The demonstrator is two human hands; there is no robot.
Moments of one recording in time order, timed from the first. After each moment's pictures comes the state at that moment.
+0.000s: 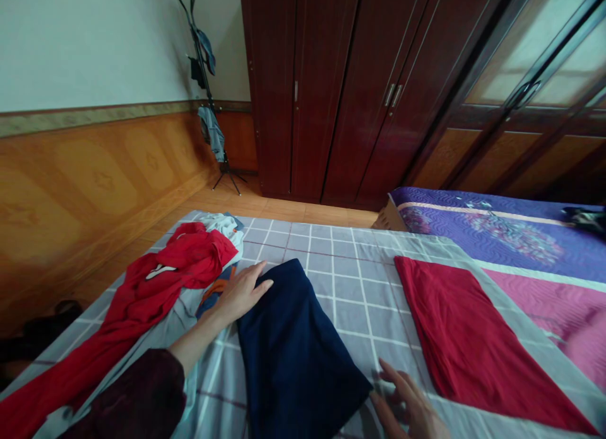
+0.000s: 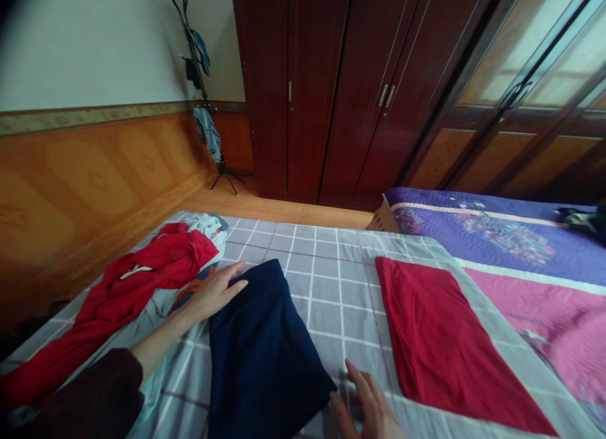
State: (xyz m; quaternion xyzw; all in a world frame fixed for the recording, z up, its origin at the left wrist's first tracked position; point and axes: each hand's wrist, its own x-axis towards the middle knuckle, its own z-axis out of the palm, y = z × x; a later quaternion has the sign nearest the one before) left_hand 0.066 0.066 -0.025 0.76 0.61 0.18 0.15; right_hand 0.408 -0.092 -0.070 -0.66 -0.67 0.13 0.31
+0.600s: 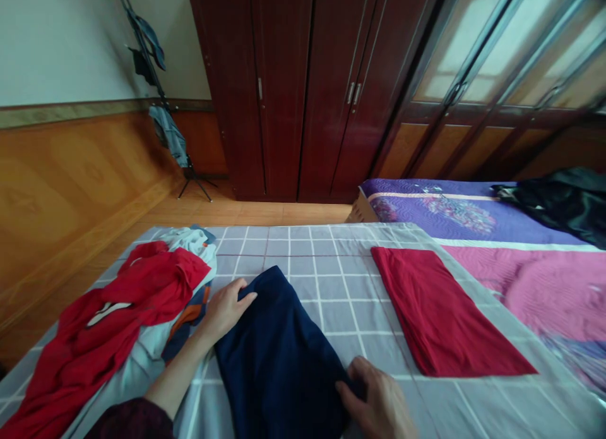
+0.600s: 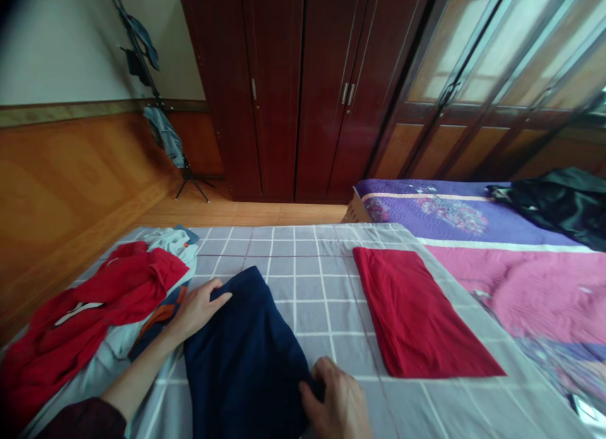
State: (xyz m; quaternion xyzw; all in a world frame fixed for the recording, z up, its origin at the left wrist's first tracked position) left_hand 0.072 0.088 -0.045 0.74 0.64 0.14 0.16; right_hand 0.359 -0.064 -0.036 -0.72 -0.64 0.24 0.15
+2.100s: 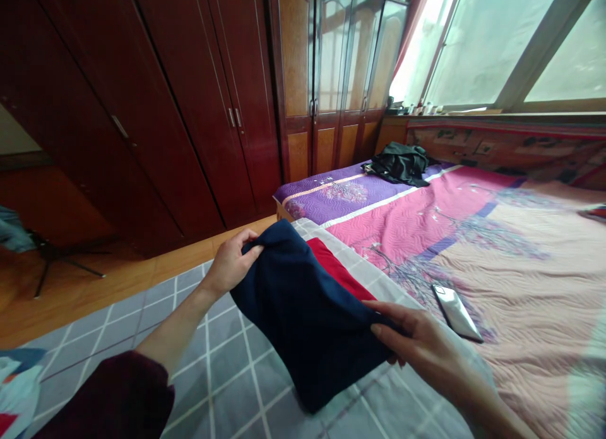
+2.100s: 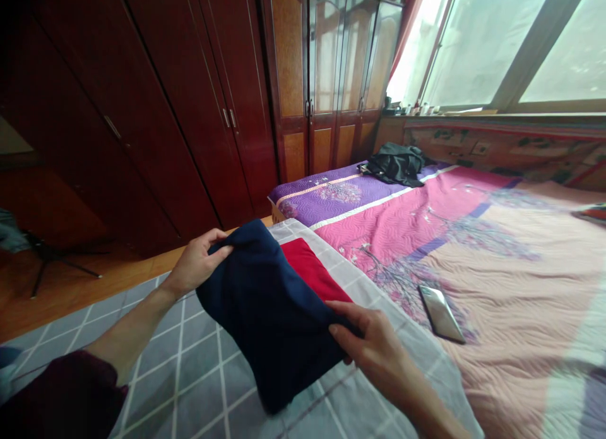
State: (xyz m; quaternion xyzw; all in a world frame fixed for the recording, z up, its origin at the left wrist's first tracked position) left_hand 0.369 0.138 0.089 0.86 0.27 0.33 0.28; right_hand 0.564 -0.133 0.071 -0.70 -0.41 0.37 0.46
